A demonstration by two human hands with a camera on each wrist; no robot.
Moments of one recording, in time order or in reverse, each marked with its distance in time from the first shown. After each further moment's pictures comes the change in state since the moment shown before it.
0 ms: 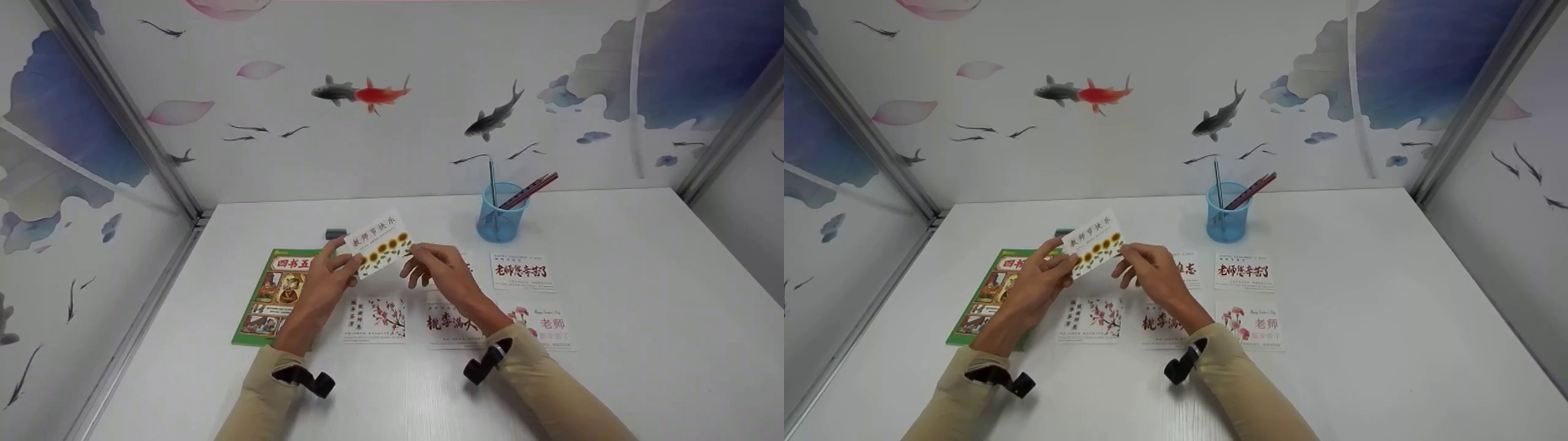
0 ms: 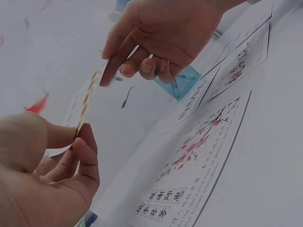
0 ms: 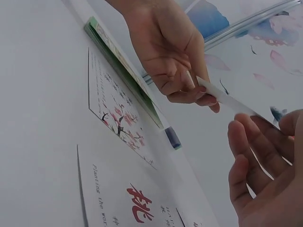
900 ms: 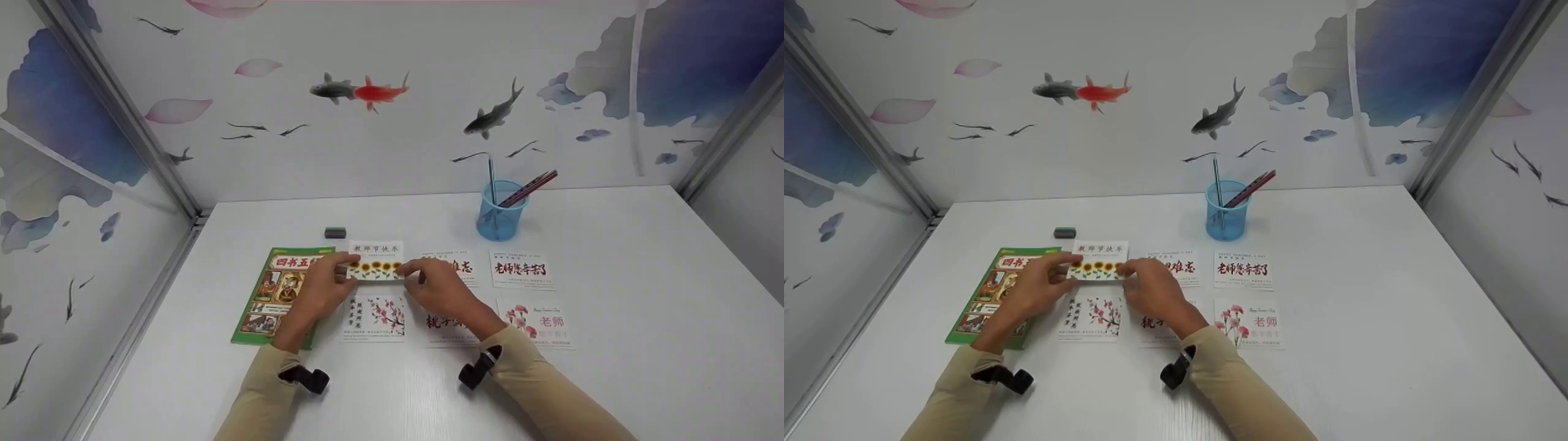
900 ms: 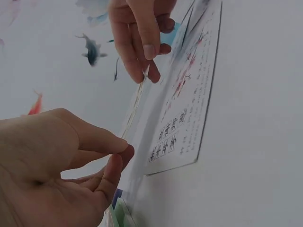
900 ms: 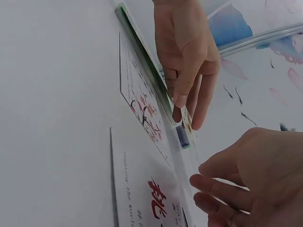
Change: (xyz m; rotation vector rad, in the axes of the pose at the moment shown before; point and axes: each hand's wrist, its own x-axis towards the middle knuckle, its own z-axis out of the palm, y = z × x) left_hand 0.000 -0.008 -0.012 0.641 -0.052 0.186; right_hand -0.006 0.008 0.013 -0.626 -0.067 -0.021
